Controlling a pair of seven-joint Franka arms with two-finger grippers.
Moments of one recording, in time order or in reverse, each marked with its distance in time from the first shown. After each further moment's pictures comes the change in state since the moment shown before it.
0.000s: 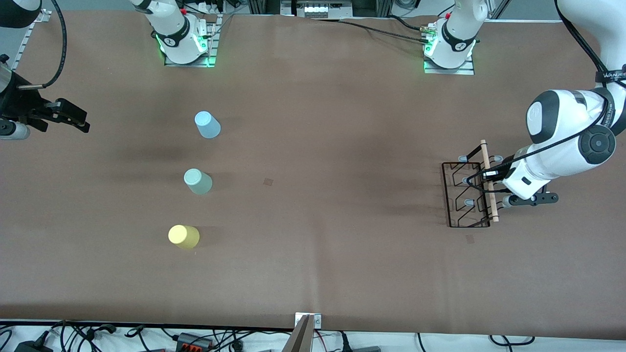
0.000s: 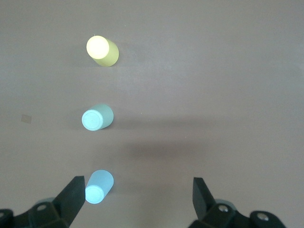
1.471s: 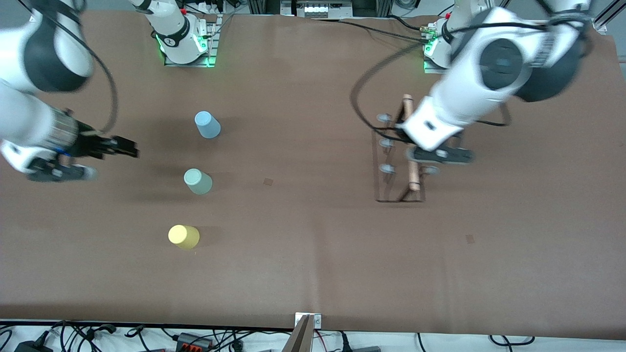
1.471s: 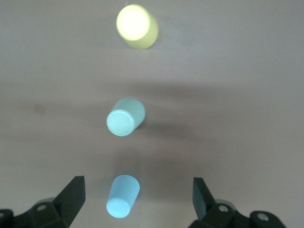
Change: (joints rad) left arm -0.185 -0.003 -0.372 0.360 -0.002 -0.364 -0.439; right arm 0.102 0.234 0.007 -0.009 0.088 0.095 0.022
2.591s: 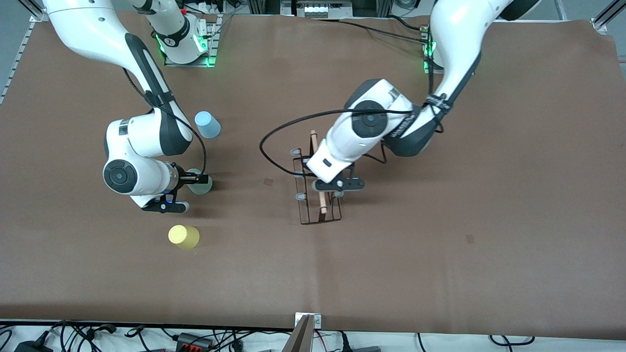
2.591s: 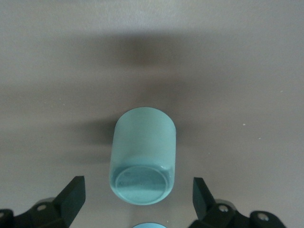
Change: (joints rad) left arm -0.339 0.406 0.126 0.211 0.001 0.419 -0.232; right arm 0.120 0.313 0.000 -0.045 -0.020 0.203 0.221
